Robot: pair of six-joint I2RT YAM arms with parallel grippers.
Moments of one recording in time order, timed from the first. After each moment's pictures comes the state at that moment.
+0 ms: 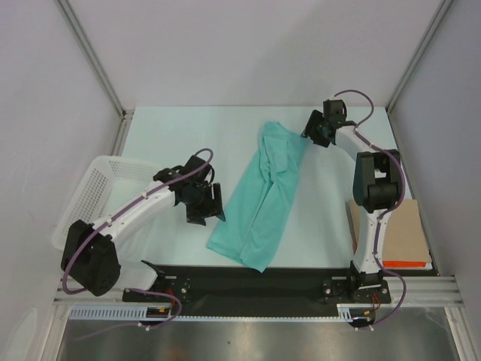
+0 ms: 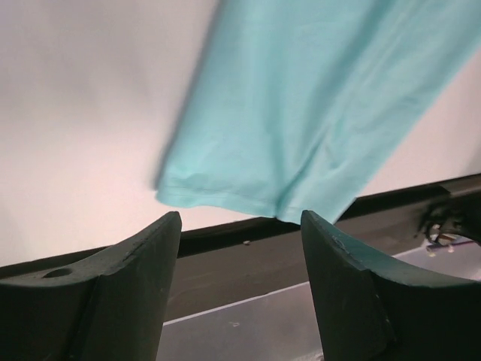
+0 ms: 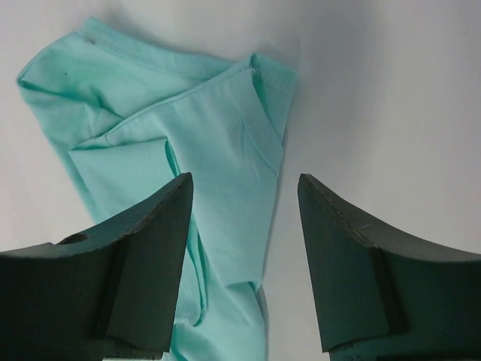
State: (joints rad) left arm -0.57 1.34 1.01 -0.89 0.16 -0.69; right arm 0.11 2.13 1.66 -0.30 -0.08 0.52
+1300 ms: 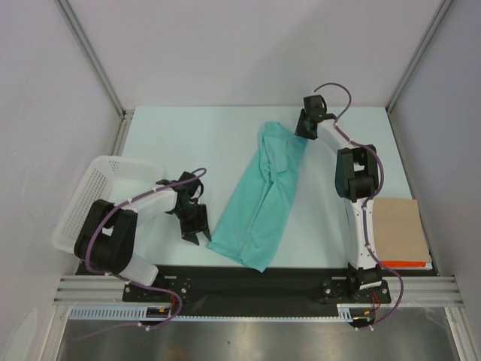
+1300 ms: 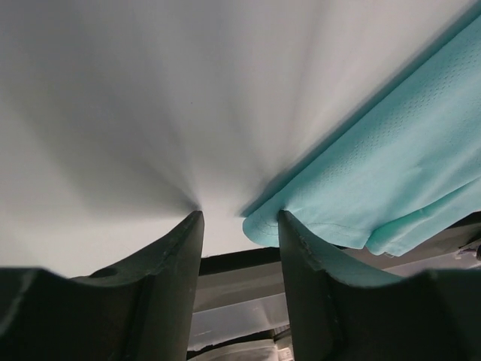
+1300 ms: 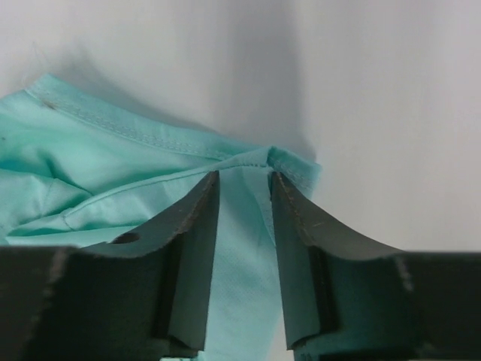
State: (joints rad) left arm -0.38 1.50 0.77 -0.78 0.27 -0.60; right arm 0.19 2.43 2.06 -0.43 0.11 0.40
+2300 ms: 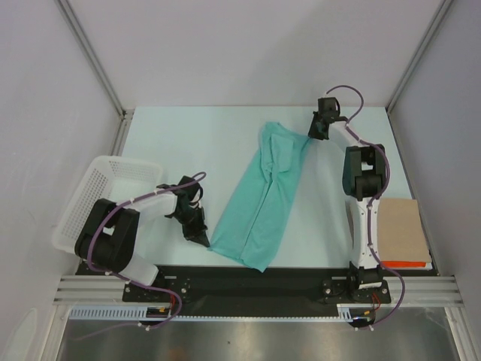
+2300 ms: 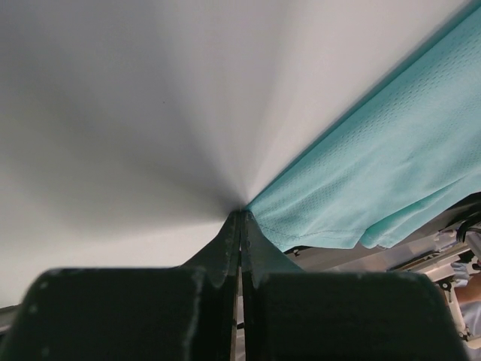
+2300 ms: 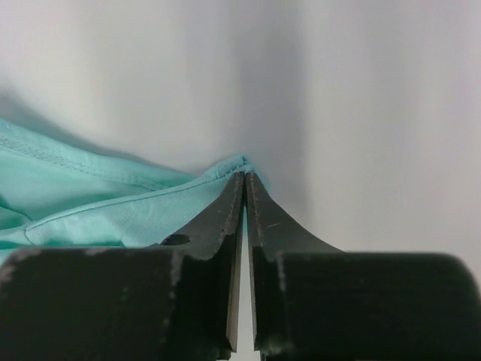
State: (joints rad) left arm -0.37 1.52 0.70 -0.70 0.36 -0.62; right arm 0.11 2.43 2.00 -0.37 0.07 0.34
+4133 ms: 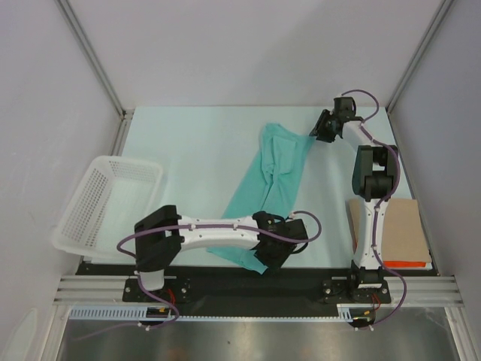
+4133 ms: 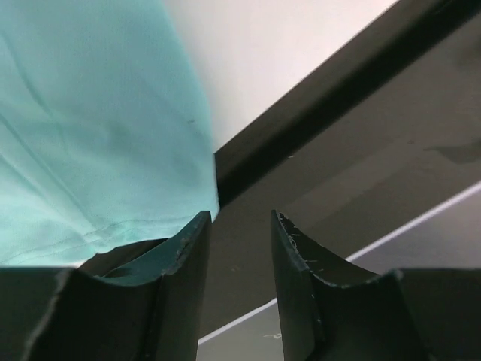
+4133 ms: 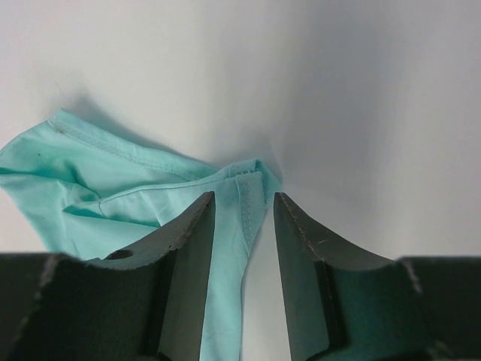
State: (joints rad) left arm -1.33 1.83 1.36 -0.84 -0.02 -0.62; right arm 0.02 2.37 1.93 -0.37 -0.22 0.46
